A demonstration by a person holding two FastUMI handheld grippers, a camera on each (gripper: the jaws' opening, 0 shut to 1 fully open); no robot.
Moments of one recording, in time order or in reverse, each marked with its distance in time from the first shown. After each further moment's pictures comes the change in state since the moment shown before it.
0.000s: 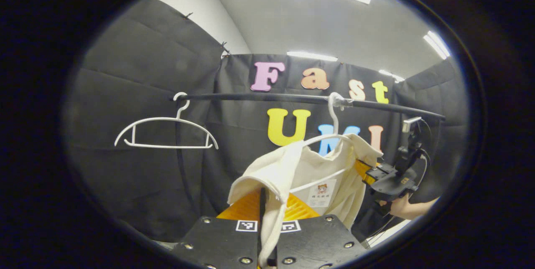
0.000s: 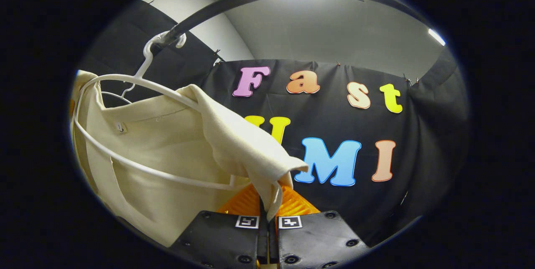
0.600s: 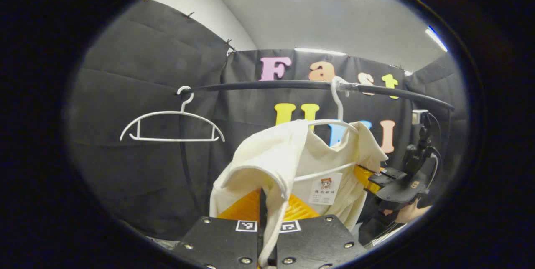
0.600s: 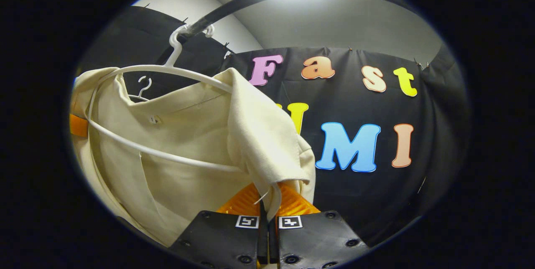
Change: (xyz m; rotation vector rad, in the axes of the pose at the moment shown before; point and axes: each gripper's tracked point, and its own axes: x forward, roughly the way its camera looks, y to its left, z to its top) left arm 0.015 -0.009 -0.030 0.021 0.040 0.068; right arm -0.003 0.032 -0.026 0.058 0.085 0.099
